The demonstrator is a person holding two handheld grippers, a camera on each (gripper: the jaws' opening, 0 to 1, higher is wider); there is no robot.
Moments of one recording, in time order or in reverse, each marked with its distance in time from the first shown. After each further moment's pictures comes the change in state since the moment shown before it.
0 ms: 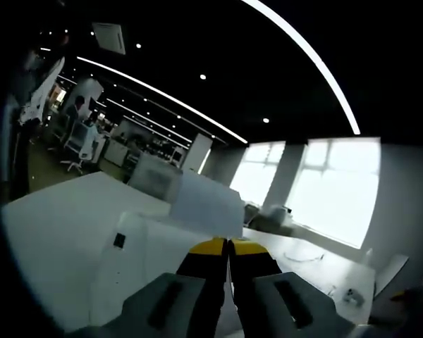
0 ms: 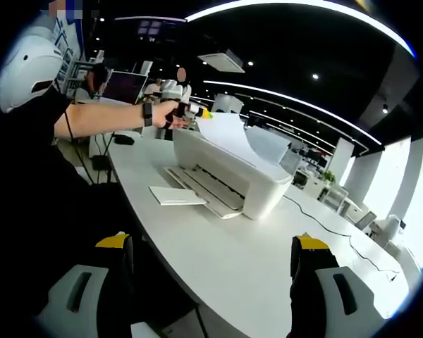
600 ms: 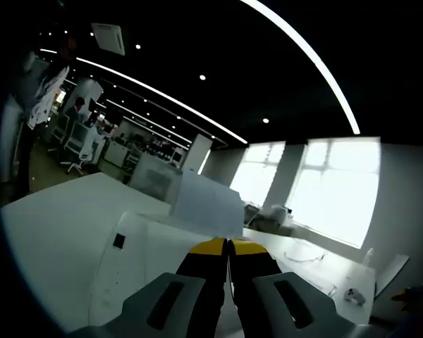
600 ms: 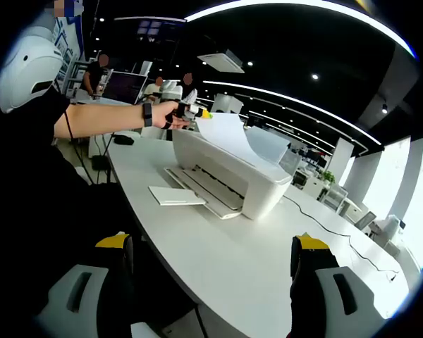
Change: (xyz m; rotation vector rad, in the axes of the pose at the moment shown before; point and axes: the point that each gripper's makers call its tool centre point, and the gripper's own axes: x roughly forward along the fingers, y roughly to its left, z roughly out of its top) left arm -0.005 -0.007 -0.005 0.005 -0.004 0.000; right arm -0.001 -0.001 0.000 0.001 -0.002 -0.002
